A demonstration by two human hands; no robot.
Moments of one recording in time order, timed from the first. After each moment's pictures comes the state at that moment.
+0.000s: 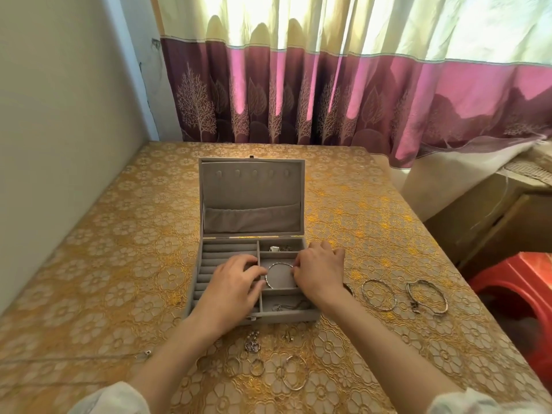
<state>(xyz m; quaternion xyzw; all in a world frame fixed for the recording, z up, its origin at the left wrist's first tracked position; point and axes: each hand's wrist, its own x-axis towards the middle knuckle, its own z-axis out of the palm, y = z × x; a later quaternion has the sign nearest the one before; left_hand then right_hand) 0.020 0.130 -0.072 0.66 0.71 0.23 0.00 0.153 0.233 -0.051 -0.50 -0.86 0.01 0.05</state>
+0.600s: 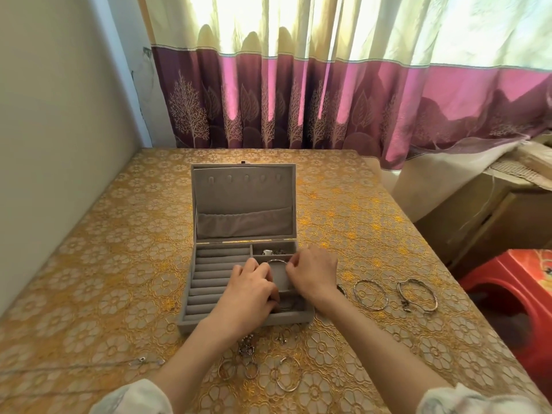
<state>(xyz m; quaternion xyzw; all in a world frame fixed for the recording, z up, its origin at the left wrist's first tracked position) 0.055 0.139 -0.049 0.71 0.70 0.07 0.02 0.154 0.236 -0.053 -0.54 -0.82 0.13 0.13</state>
